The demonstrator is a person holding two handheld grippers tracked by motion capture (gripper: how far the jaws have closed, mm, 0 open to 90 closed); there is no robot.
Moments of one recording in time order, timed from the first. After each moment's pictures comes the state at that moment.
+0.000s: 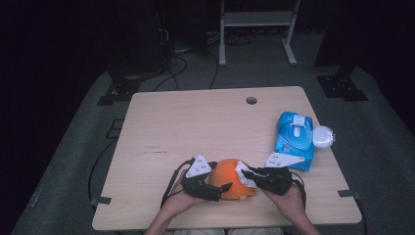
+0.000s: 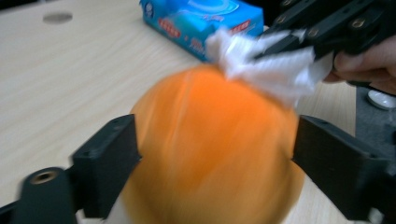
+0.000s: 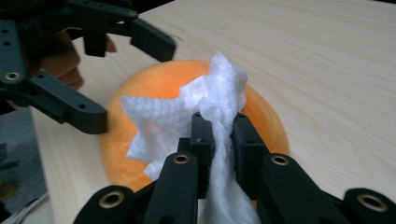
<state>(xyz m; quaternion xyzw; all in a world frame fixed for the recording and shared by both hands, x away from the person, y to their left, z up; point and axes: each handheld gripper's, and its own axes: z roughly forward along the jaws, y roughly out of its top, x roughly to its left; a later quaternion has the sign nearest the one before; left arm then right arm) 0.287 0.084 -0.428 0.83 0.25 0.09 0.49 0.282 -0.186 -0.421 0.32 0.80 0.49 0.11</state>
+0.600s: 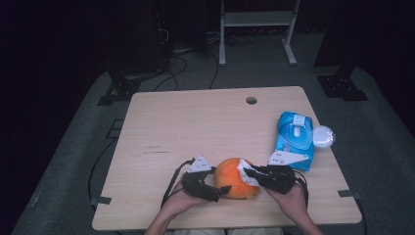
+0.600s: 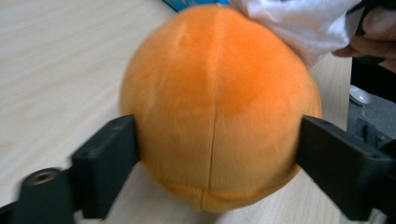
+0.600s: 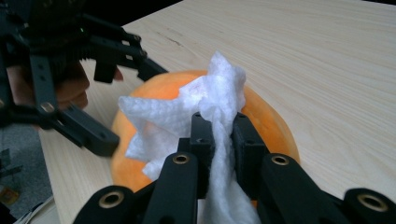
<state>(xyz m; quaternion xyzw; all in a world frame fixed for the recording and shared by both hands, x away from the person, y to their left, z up) 0.288 0.078 -0.440 0.84 0.27 0.06 0.48 0.281 -0.187 -0.415 0.32 0.80 0.50 0.11</state>
